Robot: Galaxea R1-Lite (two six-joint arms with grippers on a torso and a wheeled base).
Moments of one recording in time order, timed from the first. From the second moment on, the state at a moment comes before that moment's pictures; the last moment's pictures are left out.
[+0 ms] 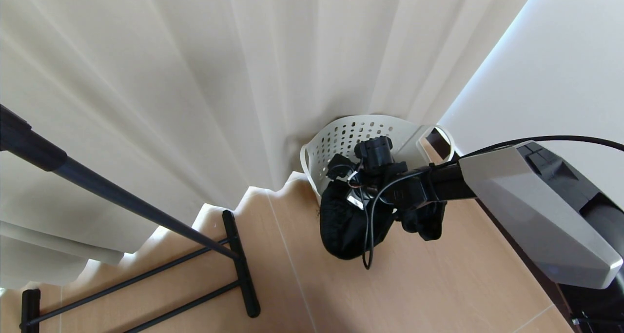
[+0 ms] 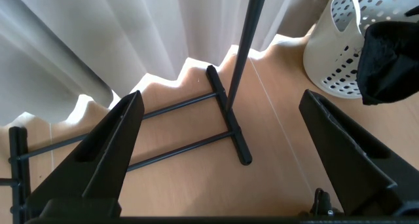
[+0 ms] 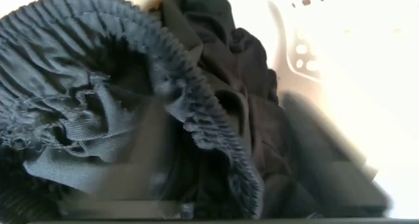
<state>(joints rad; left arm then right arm) 0.00 0.01 -0.01 0.04 0.07 -0.02 0.49 2.43 -1.73 -0.08 -0.27 -0.63</state>
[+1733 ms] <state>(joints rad) 0.00 0.01 -0.01 0.04 0.07 -0.02 0.84 1.33 -0.83 -0.26 -0.32 0.03</state>
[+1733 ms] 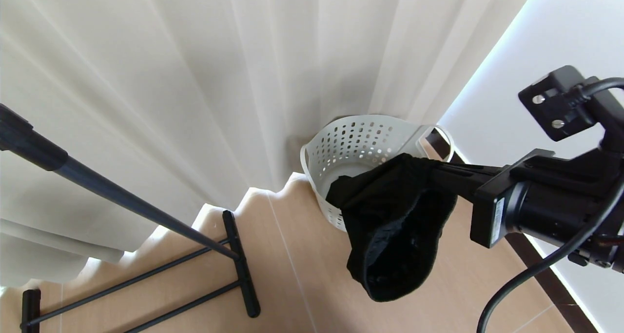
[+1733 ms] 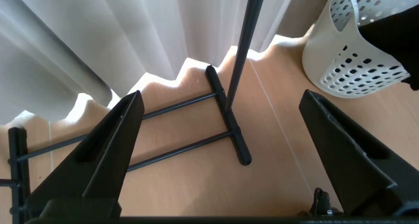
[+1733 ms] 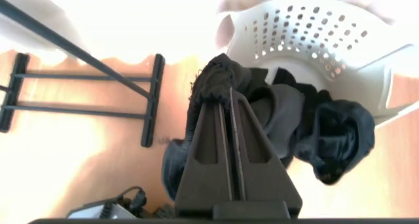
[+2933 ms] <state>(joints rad) 0.00 0.01 -0.01 0.04 0.07 -0.02 0.80 1.31 -0.78 -0.29 -0.31 0.03</state>
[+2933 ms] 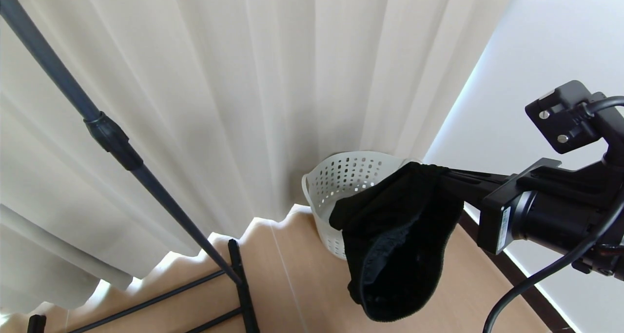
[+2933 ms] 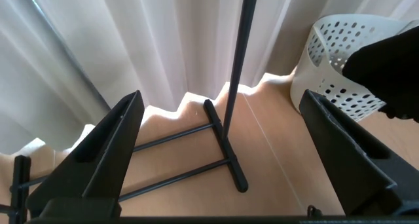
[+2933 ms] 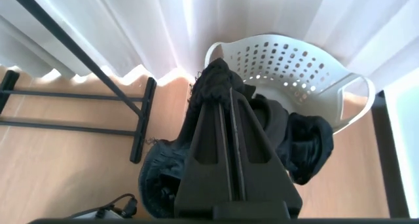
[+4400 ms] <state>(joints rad) 0.00 0.01 -0.01 0.04 0.07 -0.02 0.78 1.32 -0.76 -0.29 -0.31 0.02</state>
